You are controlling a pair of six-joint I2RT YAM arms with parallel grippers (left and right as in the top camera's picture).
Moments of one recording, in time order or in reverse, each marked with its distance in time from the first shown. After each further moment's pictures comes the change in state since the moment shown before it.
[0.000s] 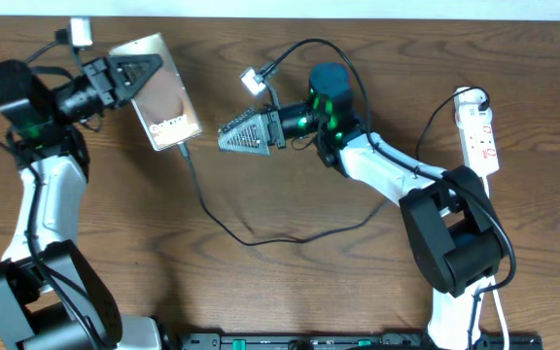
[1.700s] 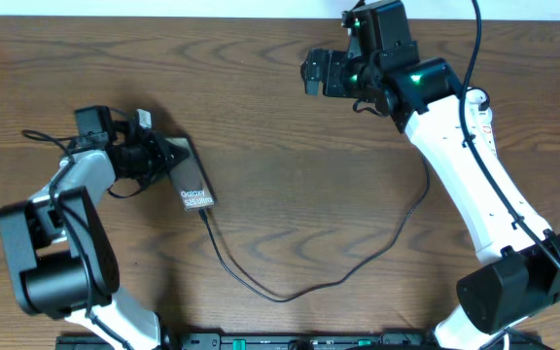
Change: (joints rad) left arm -0.101 0.225 -0.085 -0.964 -0.634 0.733; right arm -0.117 -0.244 0.444 -1.393 1.170 -0.483
